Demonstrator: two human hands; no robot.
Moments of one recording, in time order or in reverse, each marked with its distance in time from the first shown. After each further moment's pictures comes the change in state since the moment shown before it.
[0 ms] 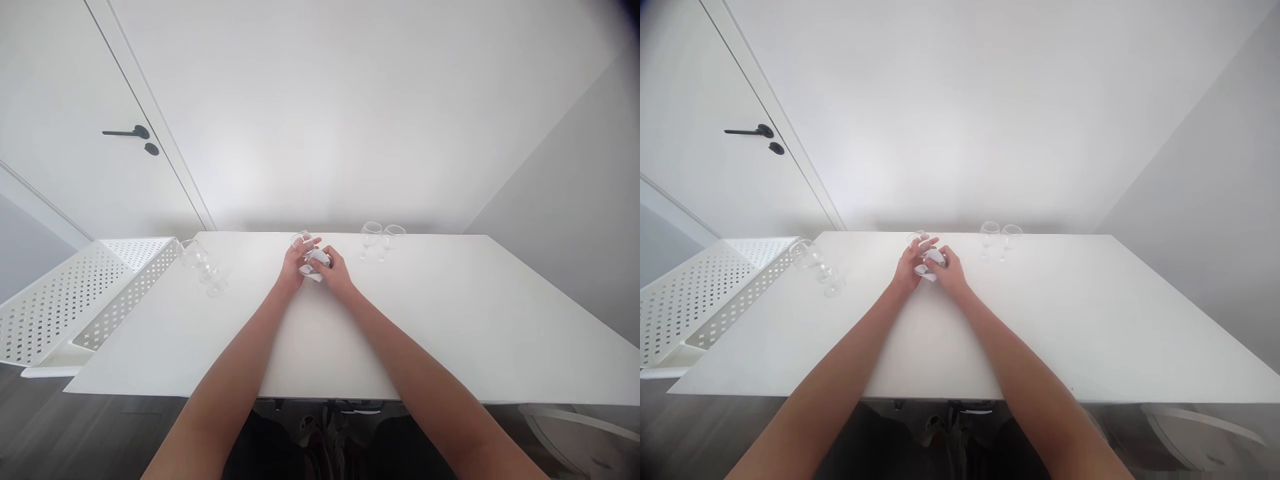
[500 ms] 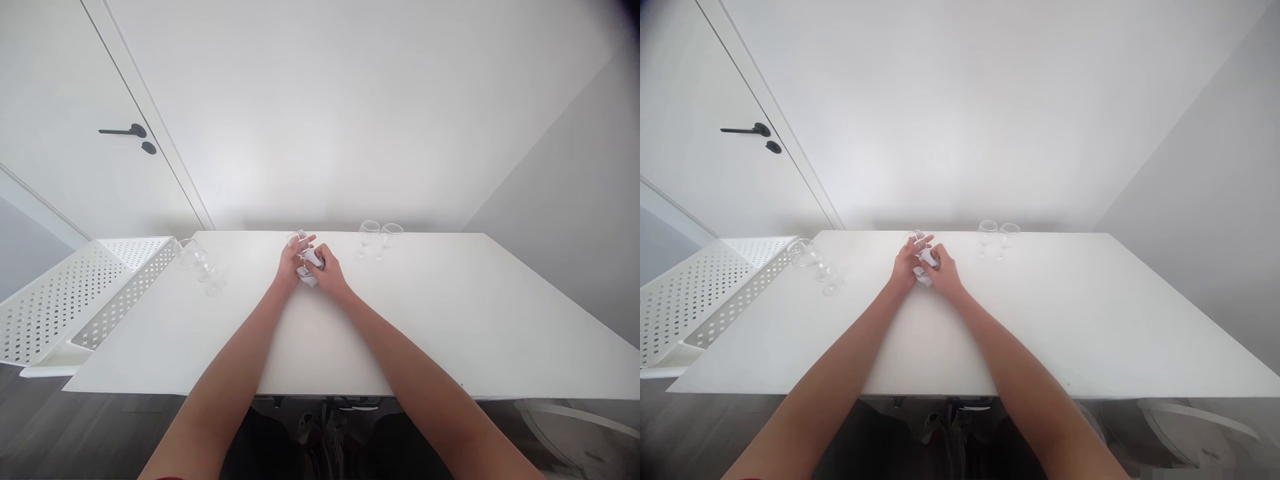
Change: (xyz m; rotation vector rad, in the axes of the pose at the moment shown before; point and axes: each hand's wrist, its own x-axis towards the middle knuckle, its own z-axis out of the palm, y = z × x) left_hand 0.001 0.001 -0.002 -0.024 0.099 -0.013; right_hand -0.003 -0.005 0.005 -0.038 0.013 -0.036
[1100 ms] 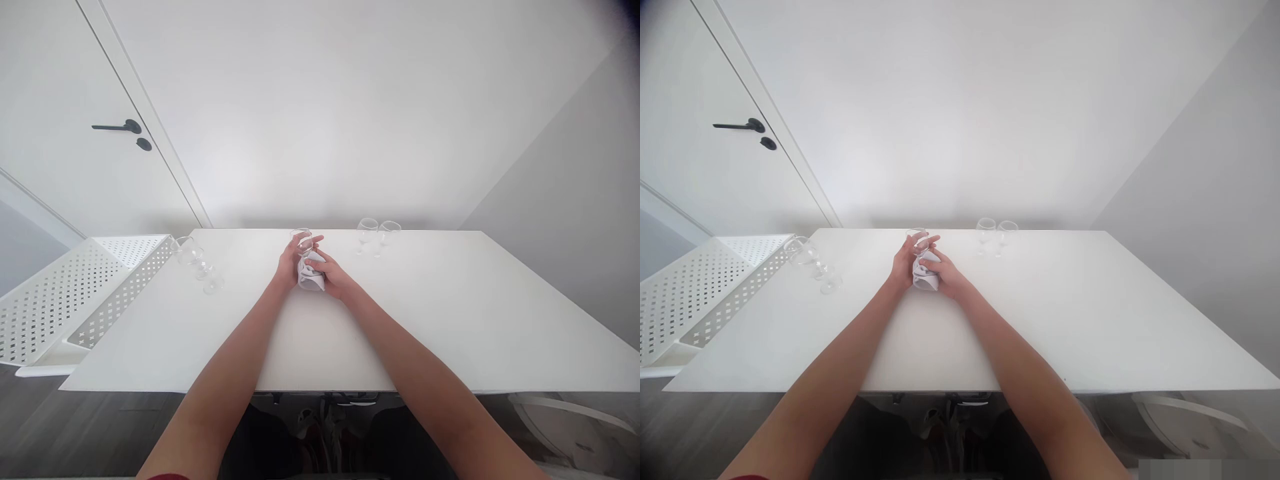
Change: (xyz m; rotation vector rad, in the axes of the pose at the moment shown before) left_hand -0.006 0.003 0.006 -0.017 -0.156 -0.053; right_hand -0.003 -0.008 -0.001 0.248 -0.246 0.169
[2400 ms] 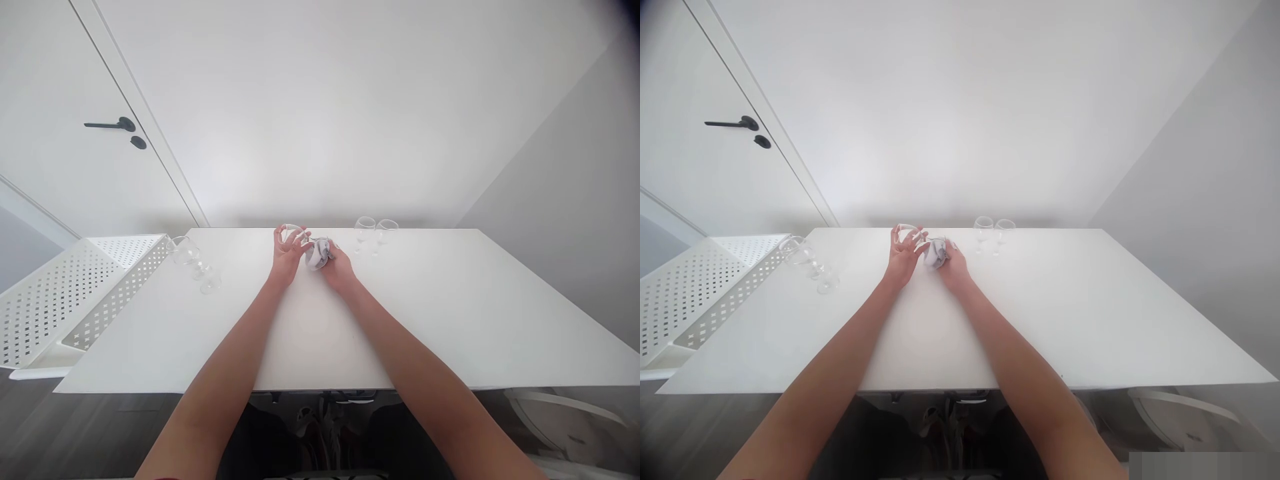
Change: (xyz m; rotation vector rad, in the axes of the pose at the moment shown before) left_hand 0.005 -0.001 -0.001 -0.046 0.077 0.238; right_hand 0.017 0.011 -0.025 0.219 0.301 -0.071
